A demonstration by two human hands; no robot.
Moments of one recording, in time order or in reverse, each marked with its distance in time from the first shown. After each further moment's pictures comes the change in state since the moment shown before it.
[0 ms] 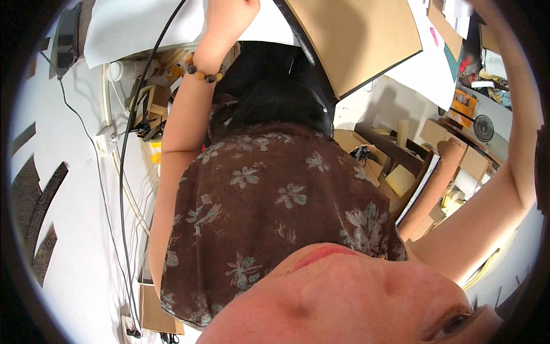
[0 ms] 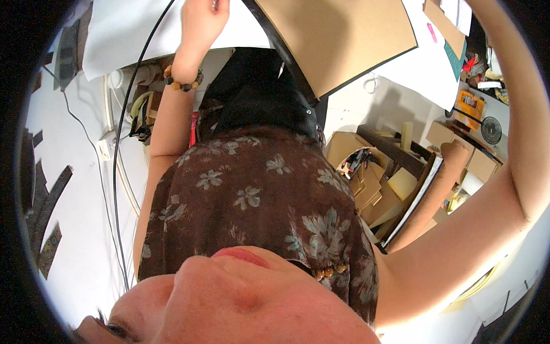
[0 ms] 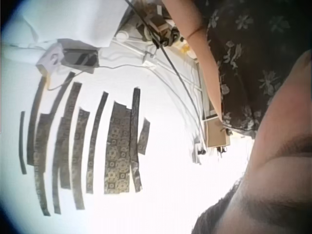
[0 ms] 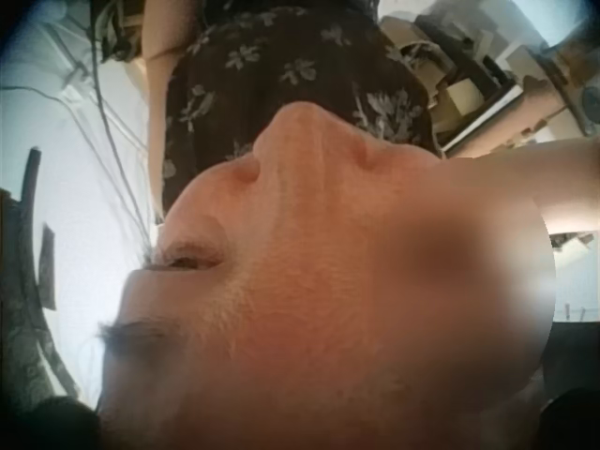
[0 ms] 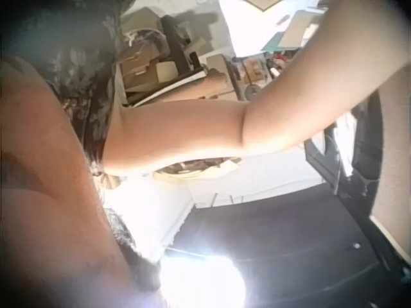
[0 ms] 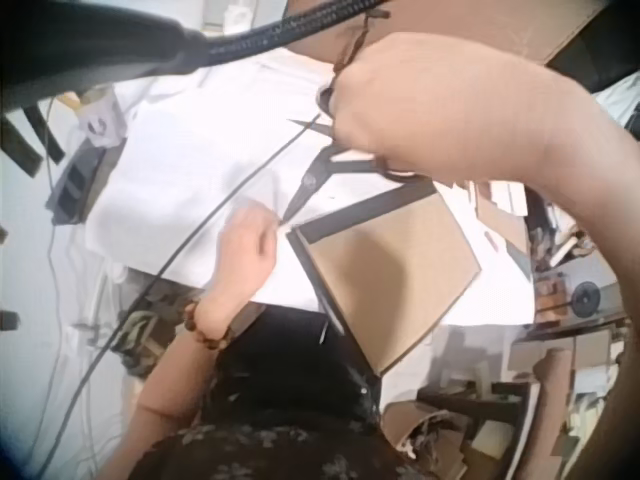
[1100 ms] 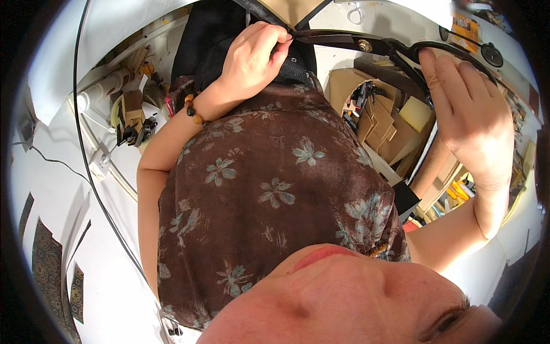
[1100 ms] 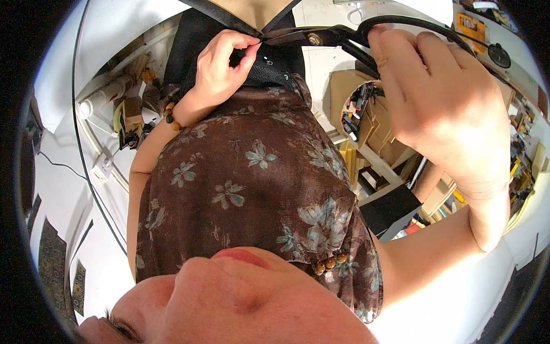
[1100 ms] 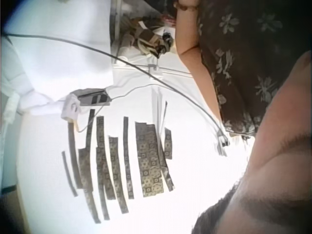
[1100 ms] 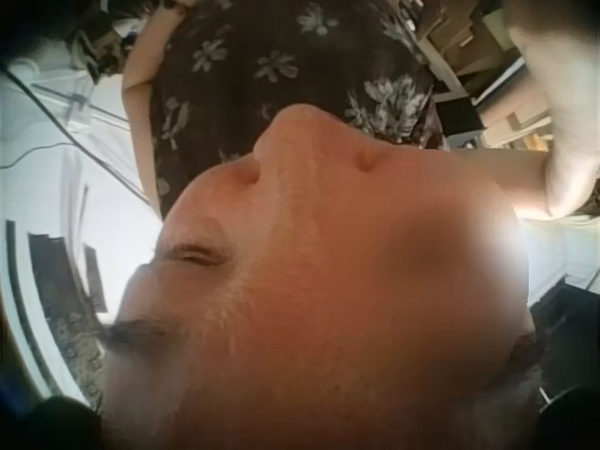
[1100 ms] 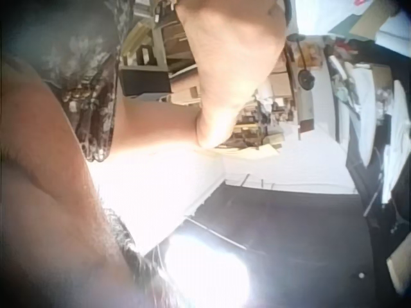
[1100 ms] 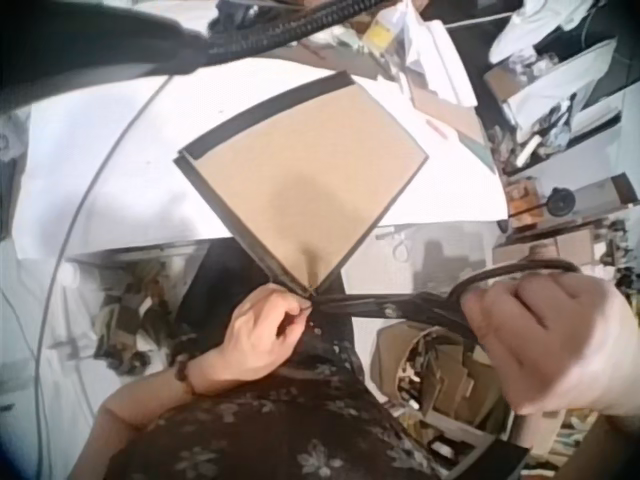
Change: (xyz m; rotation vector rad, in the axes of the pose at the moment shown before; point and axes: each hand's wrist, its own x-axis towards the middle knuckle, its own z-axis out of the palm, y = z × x) left_hand -0.144 0.105 0.023 -0.595 -0.395 0.175; right_hand -0.182 -0.124 -0.052 0.473 -0.467 0.110
